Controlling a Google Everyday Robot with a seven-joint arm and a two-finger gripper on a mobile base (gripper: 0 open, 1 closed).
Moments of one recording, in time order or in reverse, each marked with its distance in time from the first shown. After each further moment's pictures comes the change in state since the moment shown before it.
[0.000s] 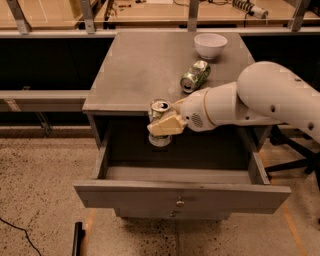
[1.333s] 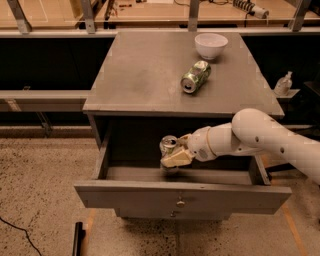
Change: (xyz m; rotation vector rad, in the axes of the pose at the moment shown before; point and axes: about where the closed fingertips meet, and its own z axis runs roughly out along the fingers) arm 0.137 -0.033 0.069 -0.123 0.052 -0.023
